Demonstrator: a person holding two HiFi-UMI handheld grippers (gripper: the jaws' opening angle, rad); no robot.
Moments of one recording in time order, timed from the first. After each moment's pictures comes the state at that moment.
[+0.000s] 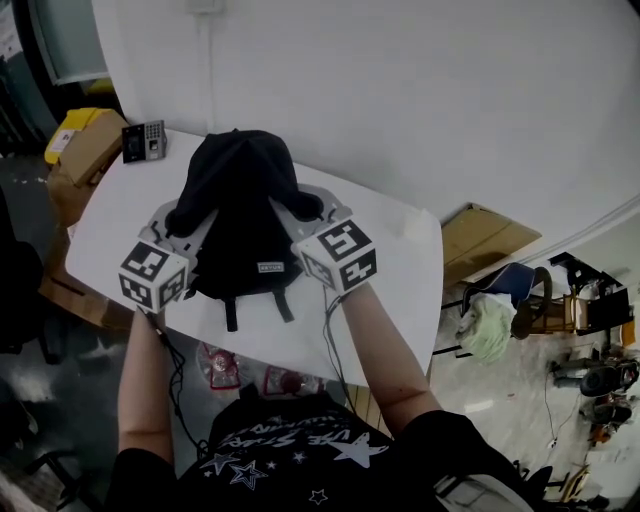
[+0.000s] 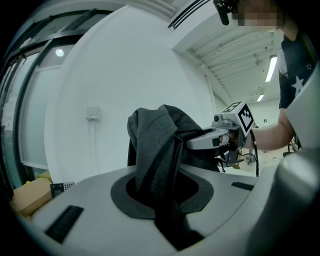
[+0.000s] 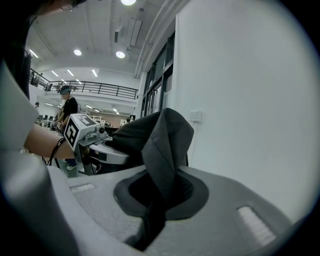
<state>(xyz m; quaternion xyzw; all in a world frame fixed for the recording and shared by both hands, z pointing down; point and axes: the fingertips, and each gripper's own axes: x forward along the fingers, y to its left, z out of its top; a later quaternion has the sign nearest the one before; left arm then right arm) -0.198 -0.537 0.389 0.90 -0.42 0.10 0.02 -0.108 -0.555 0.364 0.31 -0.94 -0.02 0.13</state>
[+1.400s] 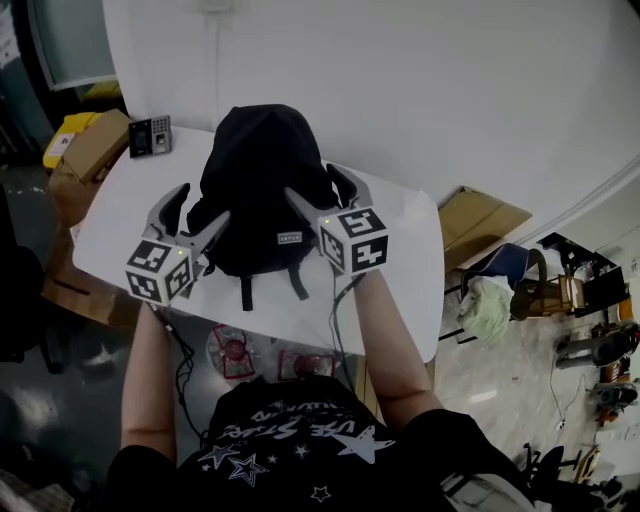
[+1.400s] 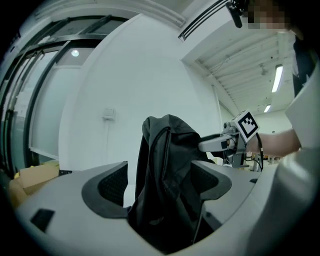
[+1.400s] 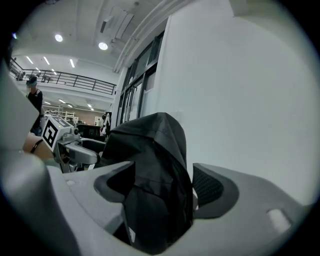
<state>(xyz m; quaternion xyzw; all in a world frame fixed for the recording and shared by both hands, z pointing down) -0.249 -0.485 0.400 0.89 -0.45 0.04 0.04 -0.086 -0.522 0.367 0.45 -0.89 0.00 0.13</state>
